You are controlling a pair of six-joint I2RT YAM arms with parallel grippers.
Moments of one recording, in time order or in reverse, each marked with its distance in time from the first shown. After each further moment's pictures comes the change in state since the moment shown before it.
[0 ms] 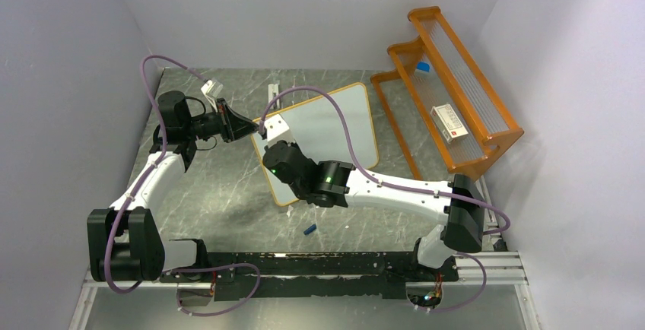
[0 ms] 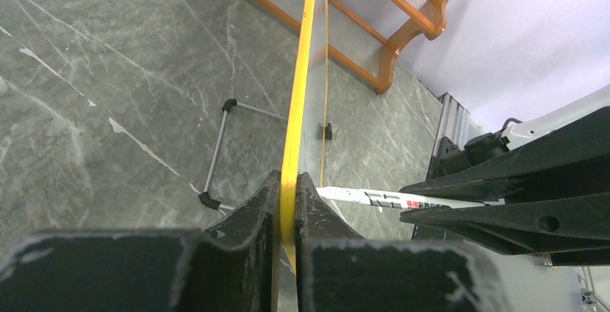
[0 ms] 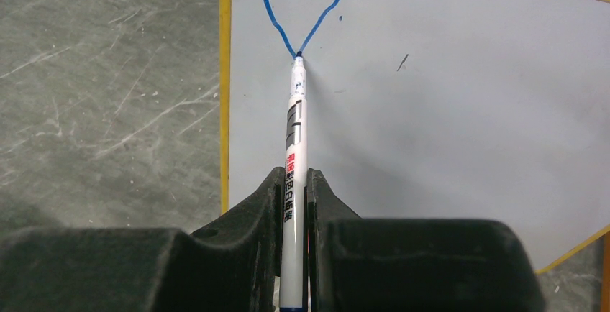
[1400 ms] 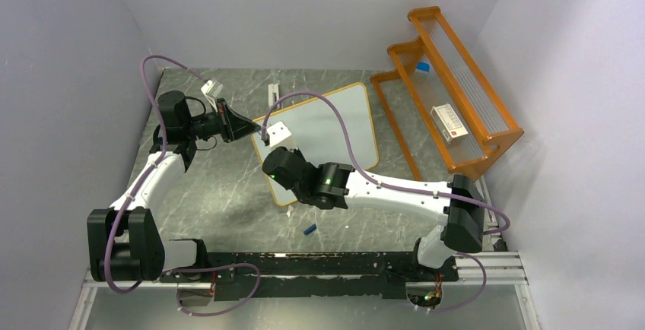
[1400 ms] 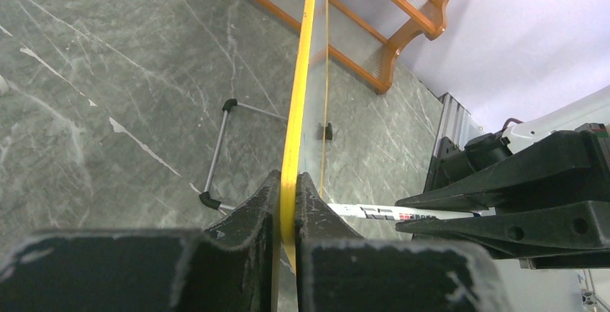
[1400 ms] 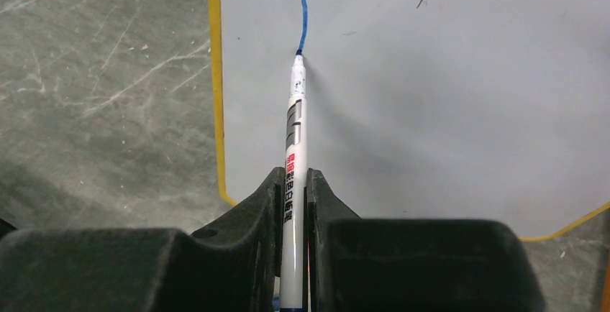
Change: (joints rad) left arm 0.000 0.000 0.000 0.000 -0.001 0.000; right arm 0.008 0.000 -0.011 -0.114 -0.028 0.078
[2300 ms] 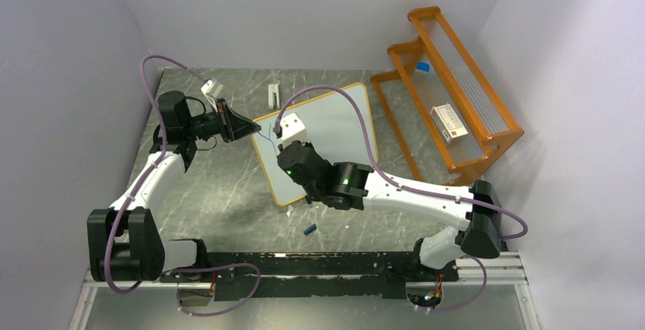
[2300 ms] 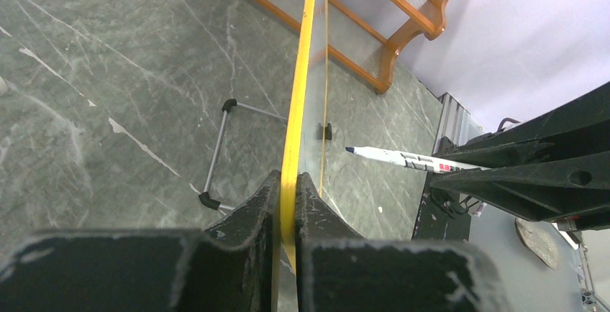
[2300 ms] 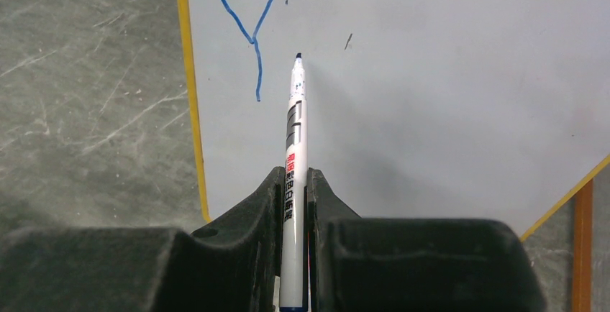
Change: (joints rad) left arm 0.000 0.000 0.000 0.000 0.001 0.000; right arm -0.006 -0.117 -0.055 0.075 0.062 -0.061
